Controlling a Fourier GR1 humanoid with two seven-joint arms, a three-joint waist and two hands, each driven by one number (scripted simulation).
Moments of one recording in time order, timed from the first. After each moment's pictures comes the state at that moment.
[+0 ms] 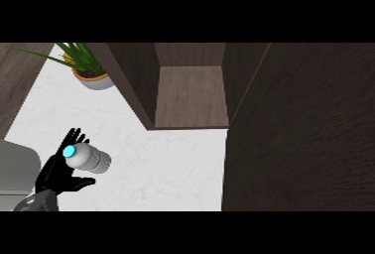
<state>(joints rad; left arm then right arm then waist) -0.35 0.32 0.38 -0.33 0.08 -0.53 -0.63 0.66 -0.08 0.28 -2.23 -0.20 0.18 -0.20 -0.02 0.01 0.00</state>
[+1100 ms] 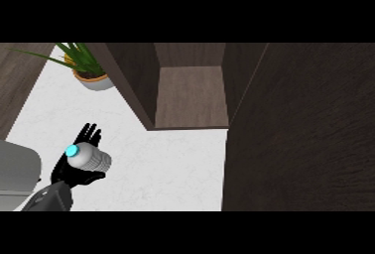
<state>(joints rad) -0.43 0.28 0.39 -0.24 0.13 -0.65 -0.58 0.62 -0.08 0.29 -2.21 -0.22 0.17 -0.18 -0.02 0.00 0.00</state>
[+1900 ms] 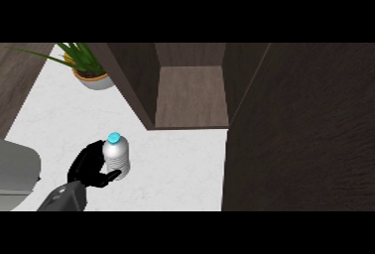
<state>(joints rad) -0.42 0.21 0.33 -0.28 0.11 -0.65 -0.61 0.61 -0.08 0.30 -2.19 -0.21 0.16 -0.19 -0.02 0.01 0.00</state>
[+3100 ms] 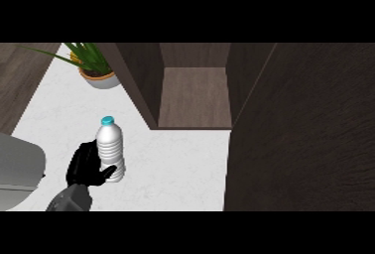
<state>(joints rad) -0.30 0.11 0.37 -0.59 0.33 -0.58 -0.50 0.63 -0.08 0.36 -2.16 -0.17 0.12 -0.23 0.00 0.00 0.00</state>
